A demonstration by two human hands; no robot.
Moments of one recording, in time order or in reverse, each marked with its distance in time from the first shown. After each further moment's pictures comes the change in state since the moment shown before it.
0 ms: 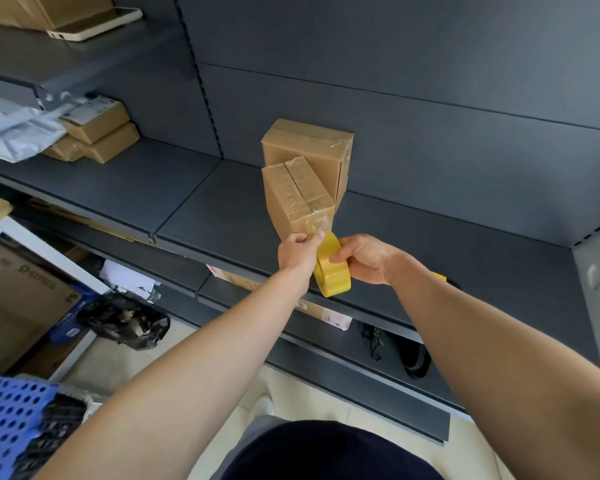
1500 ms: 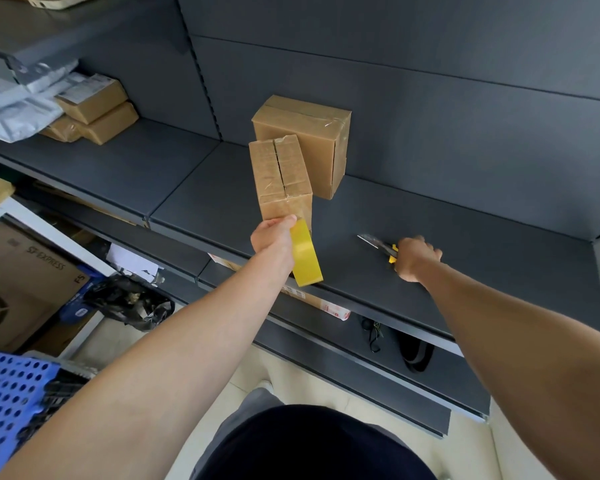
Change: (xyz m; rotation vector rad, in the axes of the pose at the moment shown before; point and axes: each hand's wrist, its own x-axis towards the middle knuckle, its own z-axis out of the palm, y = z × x) left_hand 0.026 0.000 -0.001 -0.349 0.276 -0.127; right_hand 0.006 0.046 -0.093 -1.353 0.736 0.256
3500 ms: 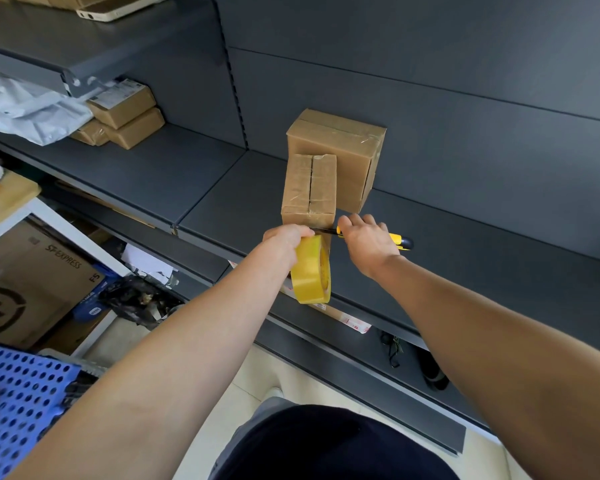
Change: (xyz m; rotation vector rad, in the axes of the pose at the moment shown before) left_hand 0.022 0.053 -0.035 0.385 -0.188 -0.186; right_hand -0.025 -0.132 -0.034 -0.222 0.324 -0.546
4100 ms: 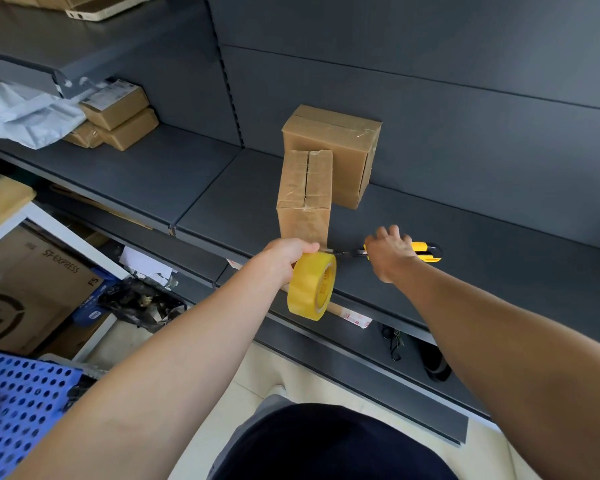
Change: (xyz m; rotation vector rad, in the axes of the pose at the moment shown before) left_hand 0.002 -0.021 -0.005 0.124 -0.208 -0.023; right_hand -0.016 0.026 0.022 -0.145 -0.317 0.178
